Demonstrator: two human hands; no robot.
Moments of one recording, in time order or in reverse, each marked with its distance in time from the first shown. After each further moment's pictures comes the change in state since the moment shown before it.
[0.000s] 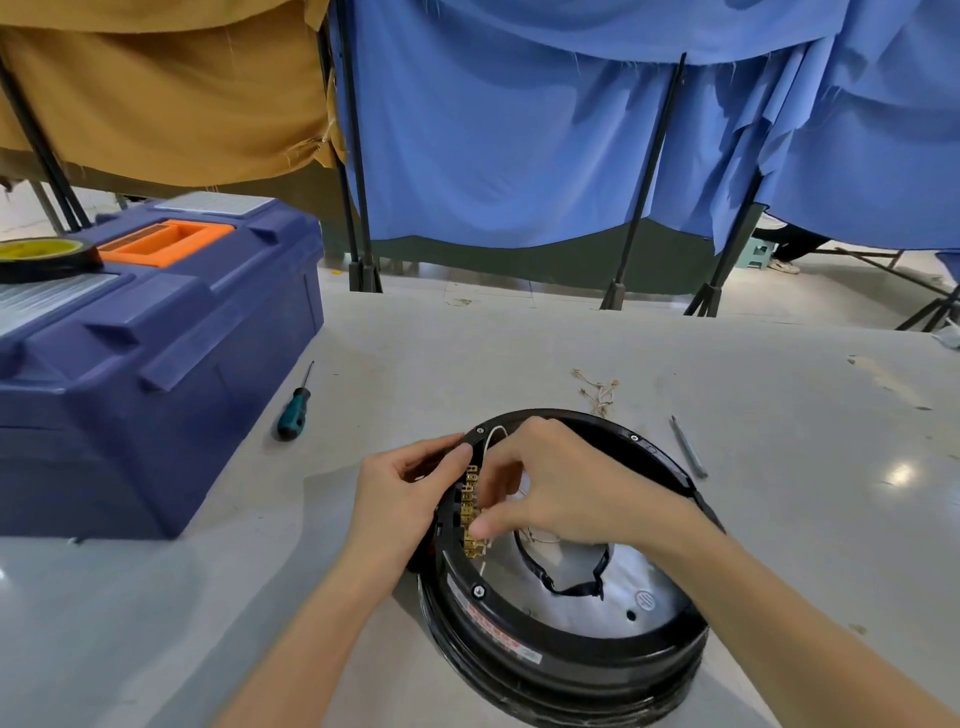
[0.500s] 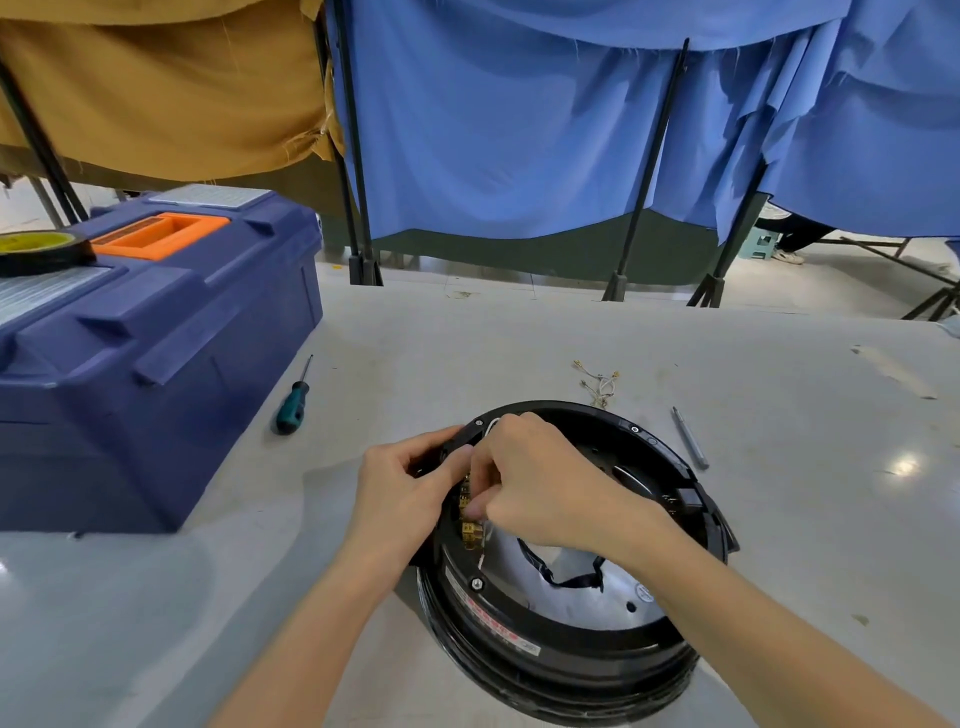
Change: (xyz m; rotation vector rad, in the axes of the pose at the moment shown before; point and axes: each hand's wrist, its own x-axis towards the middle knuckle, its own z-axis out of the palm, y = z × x) left_hand -0.006 0.008 0.004 0.051 -0.018 0.058; right_hand 0.010 -0.012 0.016 -0.147 0.091 0.063
